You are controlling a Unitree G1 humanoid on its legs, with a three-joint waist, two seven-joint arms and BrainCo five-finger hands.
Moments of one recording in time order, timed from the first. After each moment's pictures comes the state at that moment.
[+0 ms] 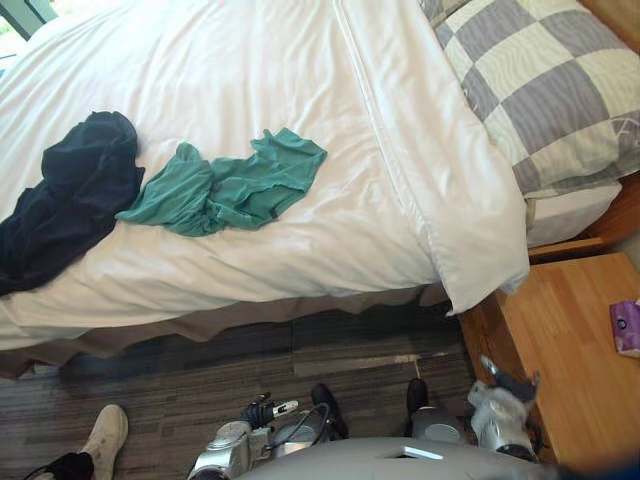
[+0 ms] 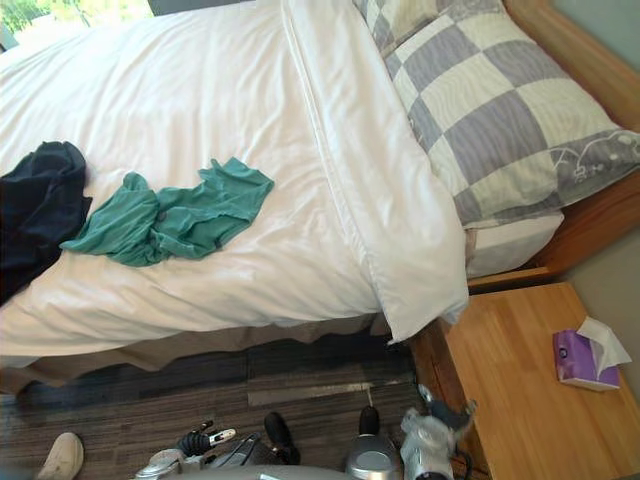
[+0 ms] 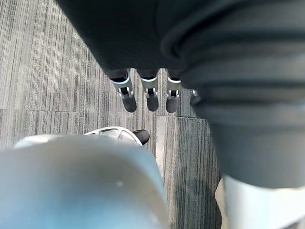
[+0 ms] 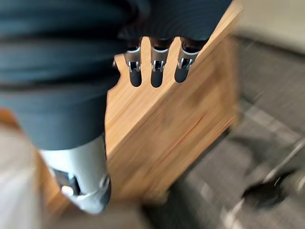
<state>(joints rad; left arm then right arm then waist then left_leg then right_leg) 0.12 0.15 -0.01 0.98 -0.24 0.11 -0.09 0.04 -0.04 -0.31 0.96 0.28 -0.17 -0.74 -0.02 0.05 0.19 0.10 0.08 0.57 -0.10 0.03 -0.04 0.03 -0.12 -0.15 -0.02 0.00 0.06</state>
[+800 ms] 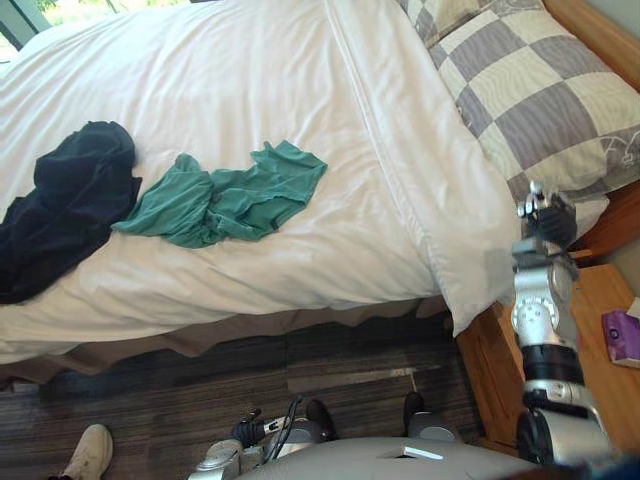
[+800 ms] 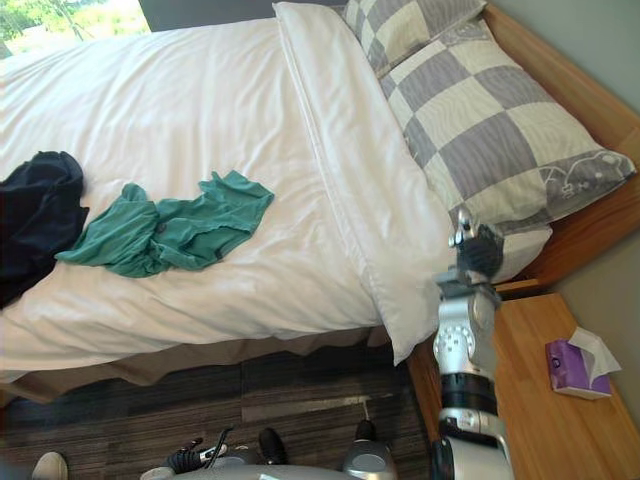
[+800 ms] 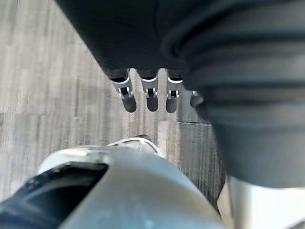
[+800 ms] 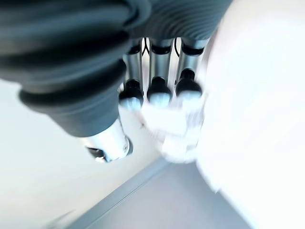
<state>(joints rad) 0.18 0.17 -0.03 0.96 -0.31 0.06 -0.09 -0.47 -0.22 -0.26 0.21 0.91 -0.14 -0.14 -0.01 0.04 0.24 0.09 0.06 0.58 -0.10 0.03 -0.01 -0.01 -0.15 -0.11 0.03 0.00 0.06</state>
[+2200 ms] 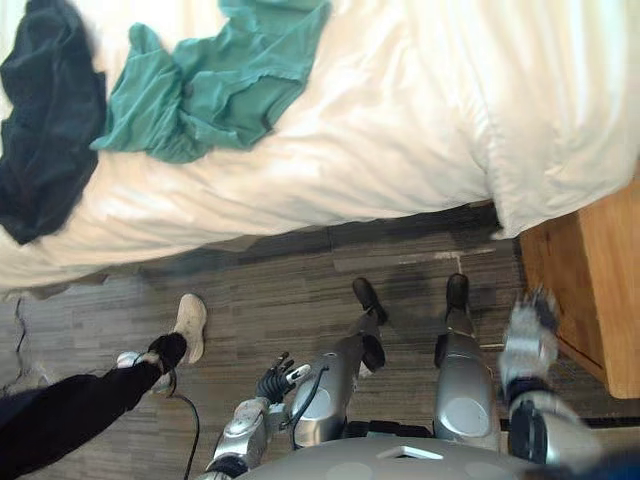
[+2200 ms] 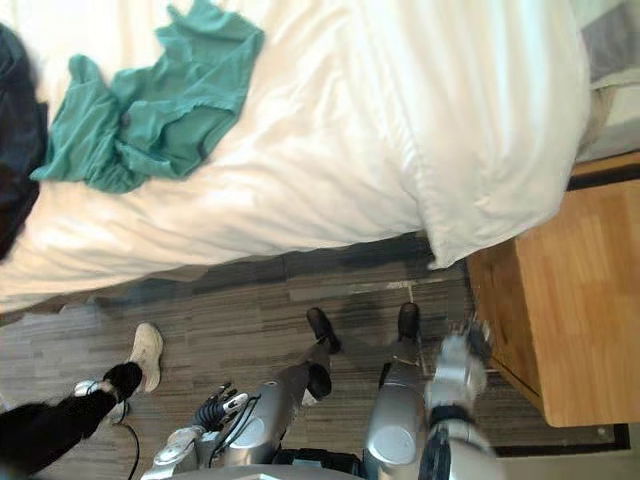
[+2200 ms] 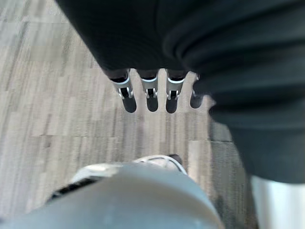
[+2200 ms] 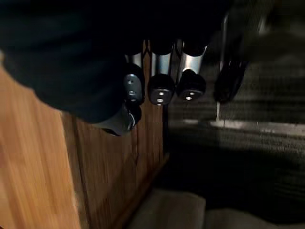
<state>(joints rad) 0.08 0.09 0.01 1.04 -0.28 -0.20 -0.16 -0.15 -0.09 -0.46 0.98 1.05 -0.33 0.04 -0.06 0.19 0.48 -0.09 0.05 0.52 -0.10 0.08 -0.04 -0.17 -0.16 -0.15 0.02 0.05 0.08</state>
